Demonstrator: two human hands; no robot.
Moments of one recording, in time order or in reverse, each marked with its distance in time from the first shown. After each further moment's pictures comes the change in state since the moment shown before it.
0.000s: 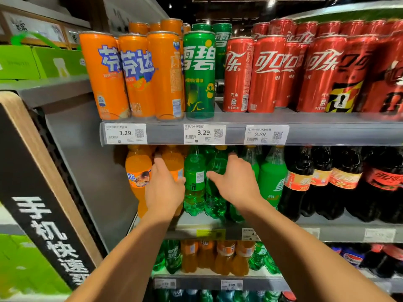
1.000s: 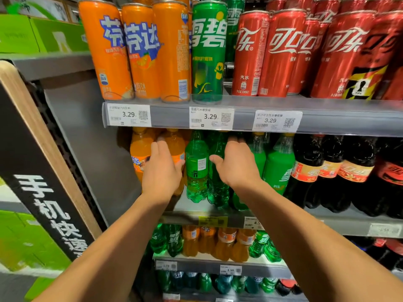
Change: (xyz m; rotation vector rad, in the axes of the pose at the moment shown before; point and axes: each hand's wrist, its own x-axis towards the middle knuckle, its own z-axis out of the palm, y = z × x) left_hand 0.005 -0.009 -0.010 0.144 0.078 0.181; right_hand 0.009 -0.012 0.004 -0.065 -0.056 -0.017
